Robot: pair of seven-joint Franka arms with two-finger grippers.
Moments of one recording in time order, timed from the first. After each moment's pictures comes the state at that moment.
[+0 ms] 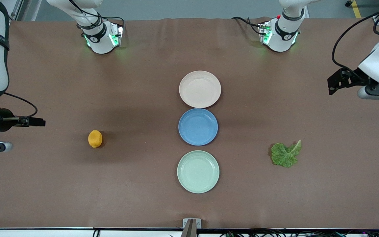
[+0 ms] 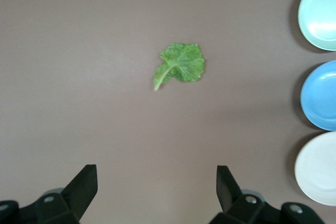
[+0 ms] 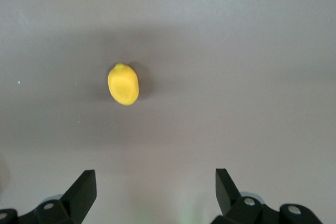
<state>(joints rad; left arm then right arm) 0.33 0.06 -0.51 -1.45 0.10 1.53 -0.04 -0.04 0.42 -0.03 -1.26 0.01 1.43 -0.03</state>
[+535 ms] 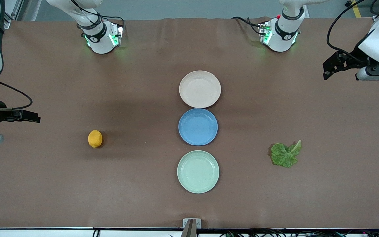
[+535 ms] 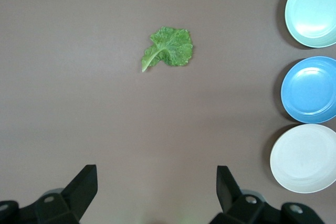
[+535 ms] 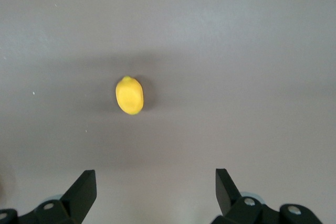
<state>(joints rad) 0.05 -0.05 -0.21 -1.55 0.02 1.51 -0.12 -0.04 0.28 -0.02 -1.40 0.01 1.57 -0.03</state>
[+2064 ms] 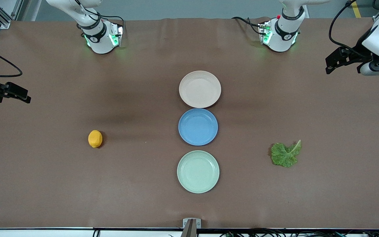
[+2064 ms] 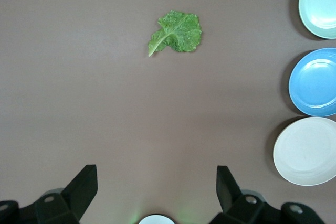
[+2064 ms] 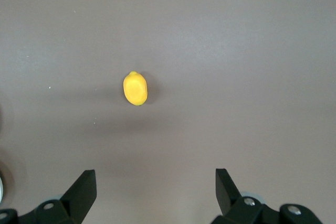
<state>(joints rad) 0.01 -0.09 -0.15 -1.60 0.01 1.48 -0.12 -0.01 0.06 -0.06 -1.55 0.01 1.57 -0.03</state>
